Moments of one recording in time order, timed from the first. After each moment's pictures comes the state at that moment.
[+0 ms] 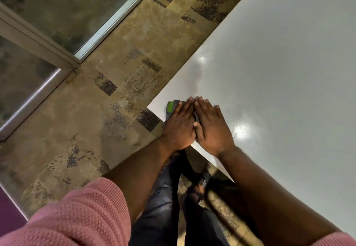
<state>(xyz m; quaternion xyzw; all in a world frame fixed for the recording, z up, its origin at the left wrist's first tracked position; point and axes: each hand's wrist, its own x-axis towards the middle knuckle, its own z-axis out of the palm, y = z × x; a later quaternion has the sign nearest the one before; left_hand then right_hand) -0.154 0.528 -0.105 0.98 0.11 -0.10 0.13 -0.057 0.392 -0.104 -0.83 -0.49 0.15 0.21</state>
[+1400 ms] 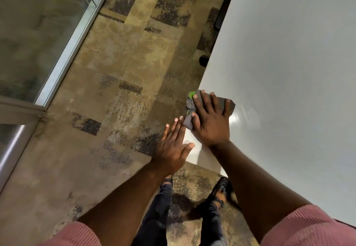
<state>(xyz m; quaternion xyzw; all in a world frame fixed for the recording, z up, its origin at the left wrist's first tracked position) -0.174 0.701 -0.127 0.96 0.03 -0.09 0.25 -0.037 0.561 -0.116 -0.96 -0.27 0.04 0.10</state>
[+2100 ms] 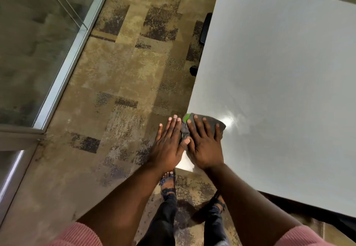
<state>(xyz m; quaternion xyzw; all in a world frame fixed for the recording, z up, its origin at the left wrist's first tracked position) -0.135 0.724 -0.096 0.97 0.01 -0.09 0.24 -0.082 0.551 -0.097 -0.95 -0.24 0.13 0.12</state>
